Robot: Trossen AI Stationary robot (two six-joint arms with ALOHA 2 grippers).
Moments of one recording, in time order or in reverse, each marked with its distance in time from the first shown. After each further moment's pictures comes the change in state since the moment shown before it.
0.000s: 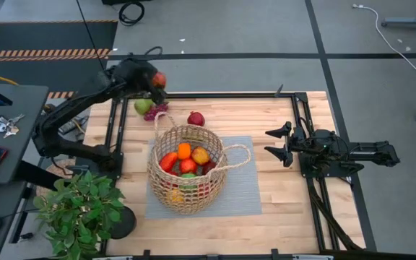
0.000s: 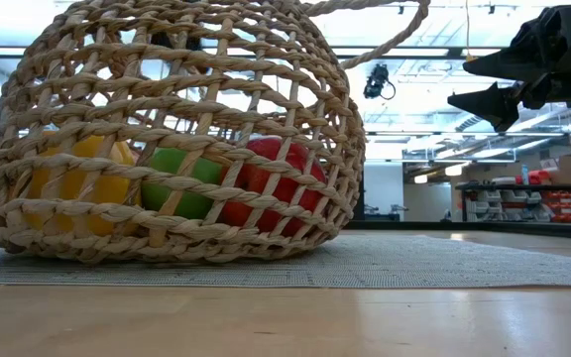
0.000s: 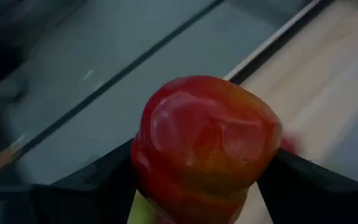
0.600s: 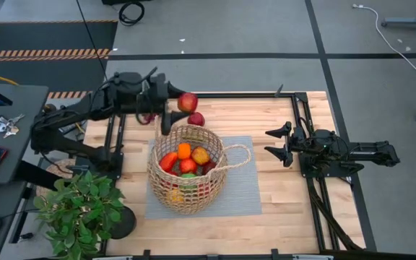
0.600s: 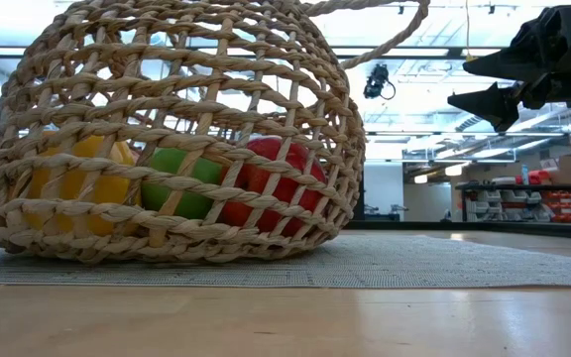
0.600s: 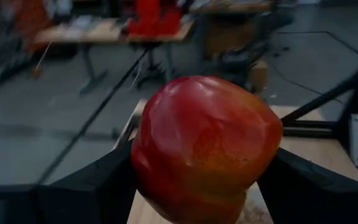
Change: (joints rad) left arm -0.414 -0.035 0.055 0.417 0.297 0.125; right arm 0.000 0.000 0.000 0.000 0.000 0.000
